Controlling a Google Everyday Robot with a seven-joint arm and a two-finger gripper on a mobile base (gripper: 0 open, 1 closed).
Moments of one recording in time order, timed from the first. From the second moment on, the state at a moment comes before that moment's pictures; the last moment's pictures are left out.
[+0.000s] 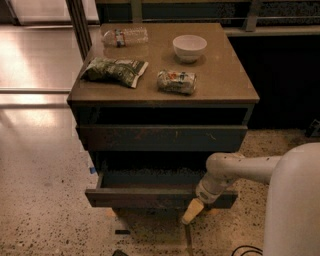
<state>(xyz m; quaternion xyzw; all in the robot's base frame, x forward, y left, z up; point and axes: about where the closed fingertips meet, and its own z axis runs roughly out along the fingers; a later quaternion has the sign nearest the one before) 0.497 -0.150 0.403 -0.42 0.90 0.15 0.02</state>
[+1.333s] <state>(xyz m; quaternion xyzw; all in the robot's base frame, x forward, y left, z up) 0.470 -0.152 0.421 -0.41 0.90 0.12 0.05</state>
